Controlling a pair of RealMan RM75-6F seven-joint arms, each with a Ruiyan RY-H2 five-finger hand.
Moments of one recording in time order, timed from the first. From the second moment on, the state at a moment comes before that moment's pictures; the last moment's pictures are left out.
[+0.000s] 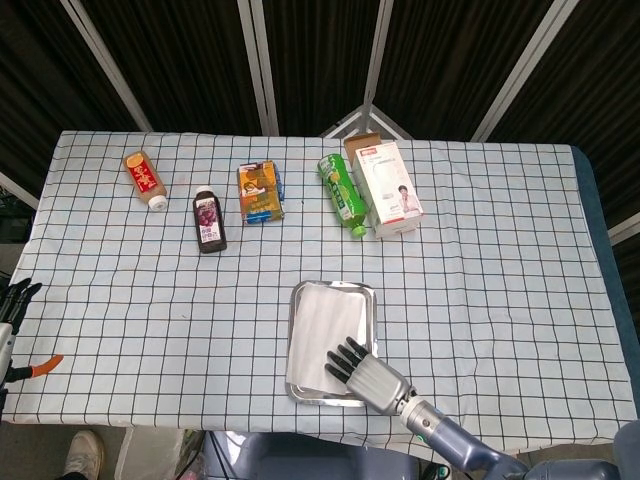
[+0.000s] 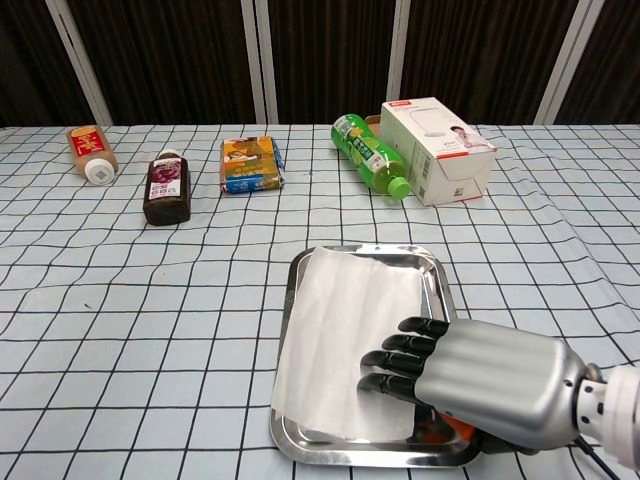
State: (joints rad) left arm -0.08 -1.05 -0.03 -1.64 1.43 1.41 -0.08; right arm 0.60 -1.55 -0.09 -1.69 -1.41 0.85 -0.85
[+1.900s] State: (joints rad) left arm -0.07 -1.06 -0.03 -1.64 1.44 1.41 -0.08; right arm 0.62 -1.46 -0.12 -1.76 -1.50 0.95 -0.91
